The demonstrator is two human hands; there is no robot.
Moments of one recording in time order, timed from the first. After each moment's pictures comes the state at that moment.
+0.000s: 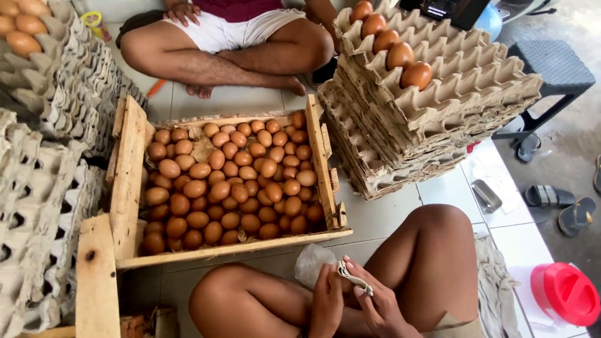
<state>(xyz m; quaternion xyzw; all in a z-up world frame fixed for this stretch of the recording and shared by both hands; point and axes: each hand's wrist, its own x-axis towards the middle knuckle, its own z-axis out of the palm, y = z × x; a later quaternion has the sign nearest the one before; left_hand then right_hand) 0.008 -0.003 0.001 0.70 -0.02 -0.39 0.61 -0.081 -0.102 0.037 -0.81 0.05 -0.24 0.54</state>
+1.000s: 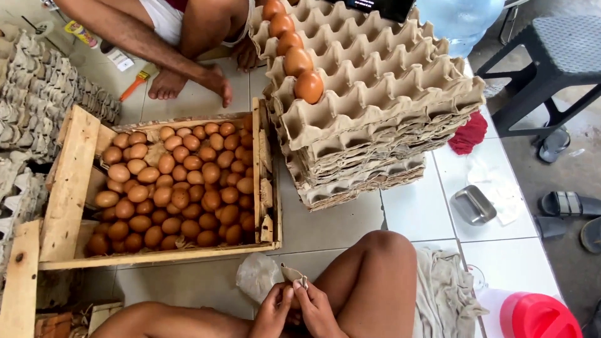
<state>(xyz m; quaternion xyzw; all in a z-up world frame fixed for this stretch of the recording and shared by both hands) -0.034 -0.052 -0.050 0.71 0.04 -0.42 0.56 -0.106 -0.171 -0.049 -0.62 0.32 -0.02 0.72</state>
